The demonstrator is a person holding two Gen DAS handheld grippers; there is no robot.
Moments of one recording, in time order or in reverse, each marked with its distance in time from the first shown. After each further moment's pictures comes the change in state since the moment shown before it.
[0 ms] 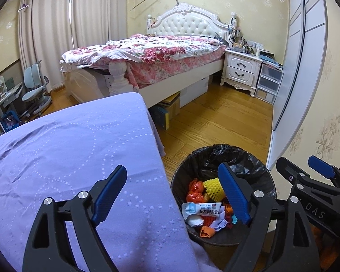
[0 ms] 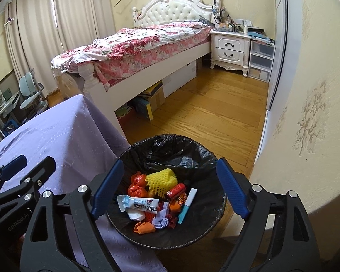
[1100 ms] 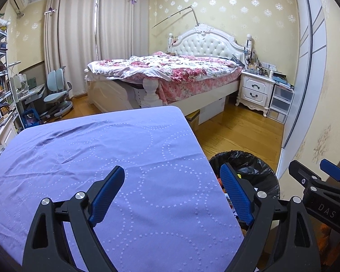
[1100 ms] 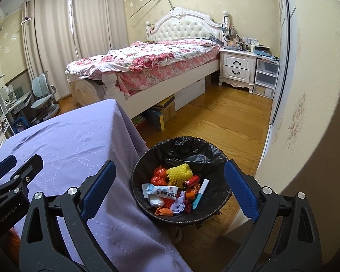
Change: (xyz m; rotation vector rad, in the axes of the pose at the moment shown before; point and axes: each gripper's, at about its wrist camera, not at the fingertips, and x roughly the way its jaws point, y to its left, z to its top) left arm -0.097 0.048 -0.037 -0.069 -0.125 0.092; right arm -0.094 0.042 -0.038 -0.059 -0.109 0.048
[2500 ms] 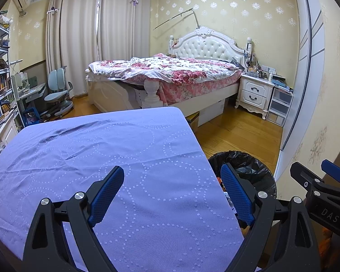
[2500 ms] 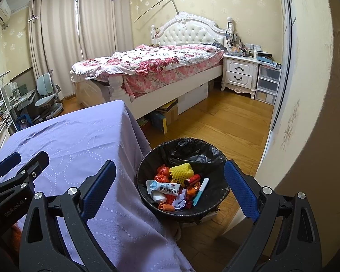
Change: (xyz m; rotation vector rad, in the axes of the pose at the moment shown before) left arm -0.013 0.001 -0.008 -0.010 -0.014 -0.003; right arm -0.029 0.004 -0.006 -0.019 -0.017 0.007
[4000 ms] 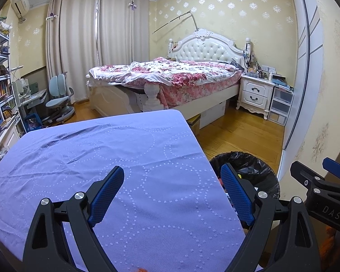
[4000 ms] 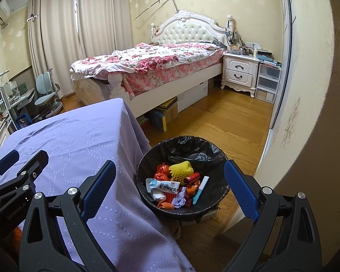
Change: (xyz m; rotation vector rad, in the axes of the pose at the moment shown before) left arm 0.002 0.001 0.003 0.020 -0.020 0.009; right arm 0.002 0.001 0.001 0.002 0.010 -0.002
